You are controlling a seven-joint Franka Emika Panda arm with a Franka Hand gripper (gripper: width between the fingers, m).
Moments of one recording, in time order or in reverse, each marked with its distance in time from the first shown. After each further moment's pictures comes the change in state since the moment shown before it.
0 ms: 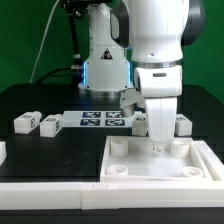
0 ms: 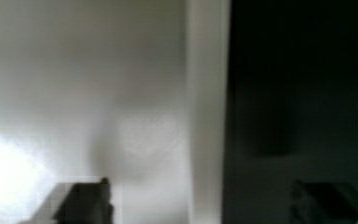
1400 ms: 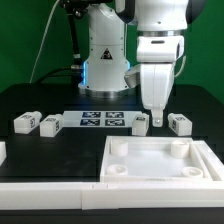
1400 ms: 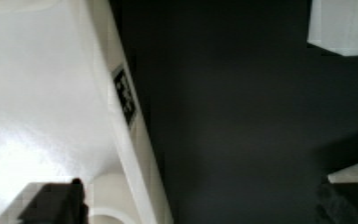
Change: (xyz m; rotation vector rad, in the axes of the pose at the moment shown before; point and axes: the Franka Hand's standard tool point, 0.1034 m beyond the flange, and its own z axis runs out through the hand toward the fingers) arm 0.010 -0.028 -0.044 -0.044 -0.016 0.271
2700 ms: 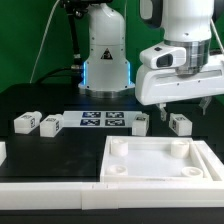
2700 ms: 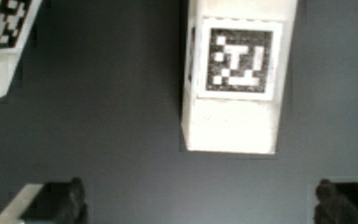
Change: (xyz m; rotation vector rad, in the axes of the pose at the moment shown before) arm 0.034 -0.071 0.018 0.094 -0.096 0.984
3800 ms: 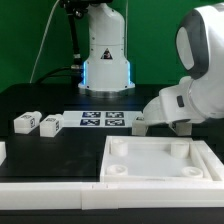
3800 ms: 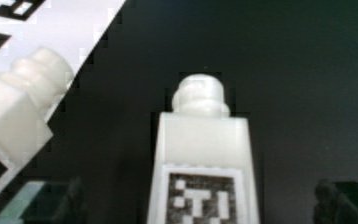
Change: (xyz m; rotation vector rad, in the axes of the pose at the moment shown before) arm -0.026 -0.011 0.030 0.009 -0.849 0.028
